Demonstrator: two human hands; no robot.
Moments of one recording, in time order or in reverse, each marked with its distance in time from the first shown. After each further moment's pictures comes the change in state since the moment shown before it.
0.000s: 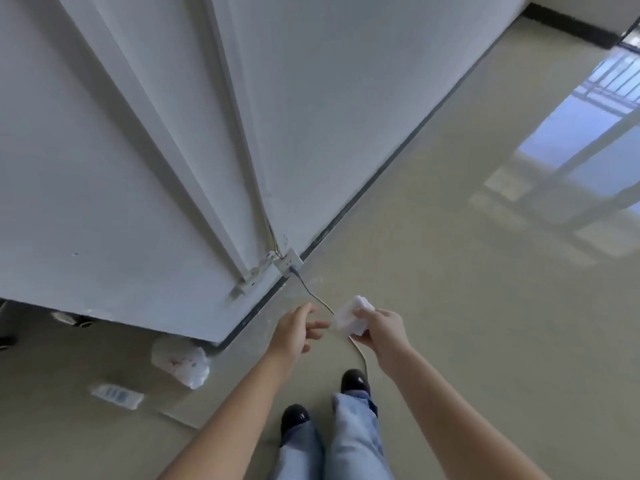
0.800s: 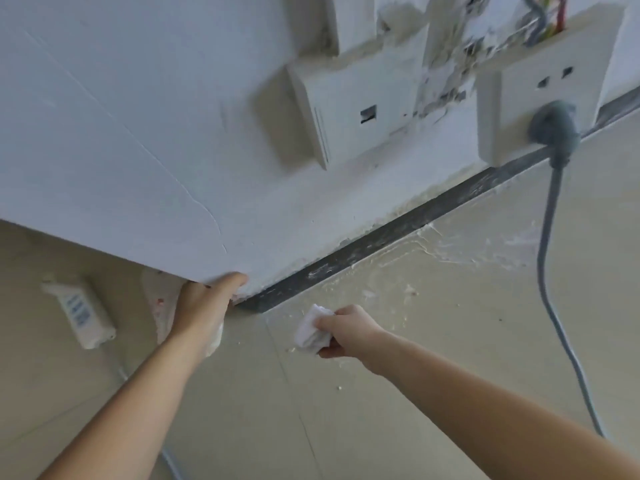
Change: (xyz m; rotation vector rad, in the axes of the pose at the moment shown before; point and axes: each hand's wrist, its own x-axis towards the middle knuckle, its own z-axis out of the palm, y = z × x) left_hand 0.462 -0.379 -0.244 -0.062 0.922 -0.053; right_hand 0.525 0.395 0.297 -0.695 -0.752 0.148
